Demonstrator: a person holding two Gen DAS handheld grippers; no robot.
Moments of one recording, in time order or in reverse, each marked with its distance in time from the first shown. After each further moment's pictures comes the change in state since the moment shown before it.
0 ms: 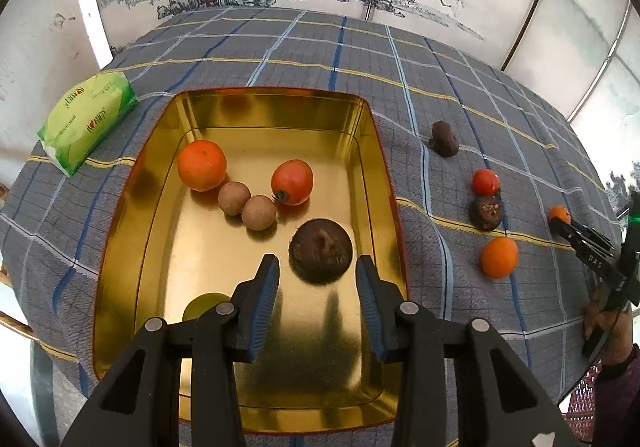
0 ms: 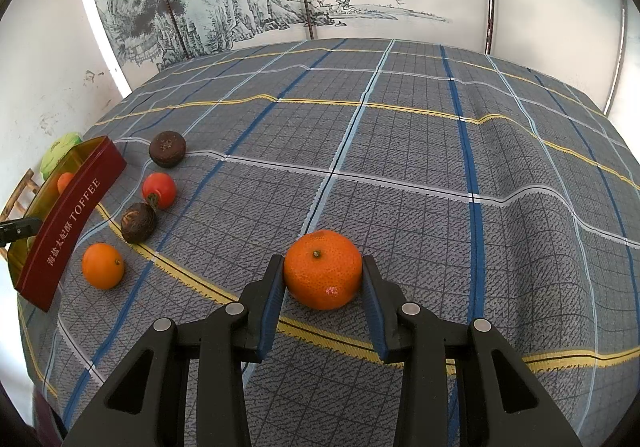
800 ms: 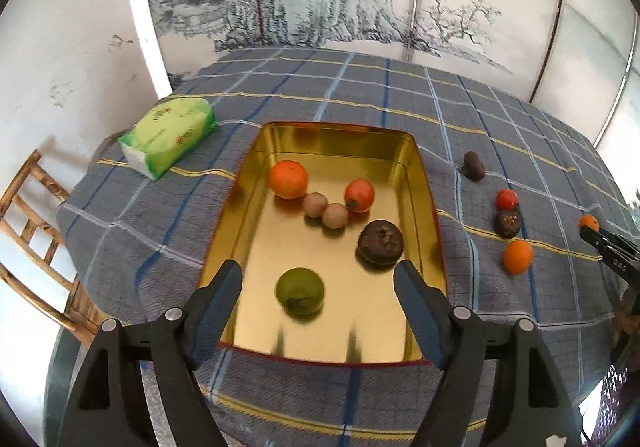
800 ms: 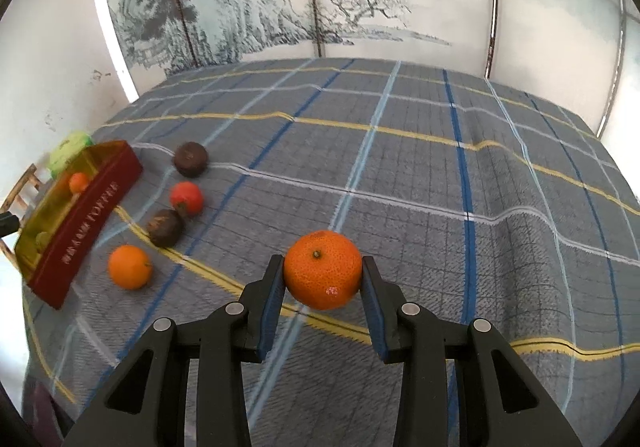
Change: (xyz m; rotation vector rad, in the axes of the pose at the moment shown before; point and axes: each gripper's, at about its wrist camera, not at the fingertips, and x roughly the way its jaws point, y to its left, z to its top) left arm -0.066 0.022 -0.030 -0.036 -0.151 0.170; right arm -0.034 0.017 0.000 -0.036 -0.053 -0.004
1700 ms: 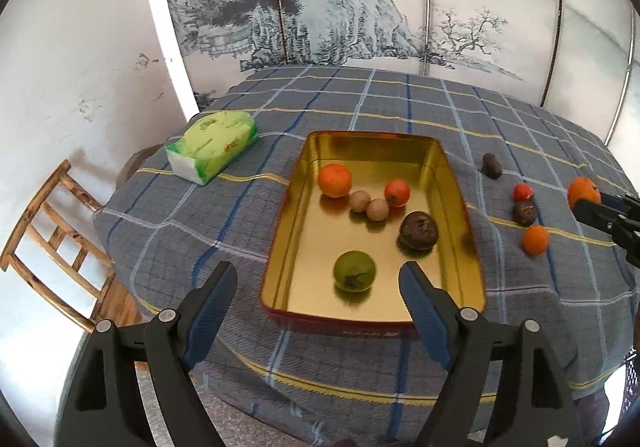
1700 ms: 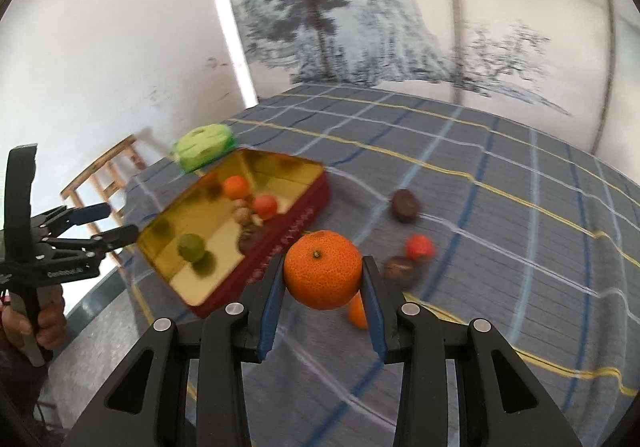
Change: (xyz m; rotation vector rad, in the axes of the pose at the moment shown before) left arm -0.031 0.028 -0.023 0.025 -0.070 0.080; right arm -0.053 0.169 0.023 -0.215 -0.042 0.294
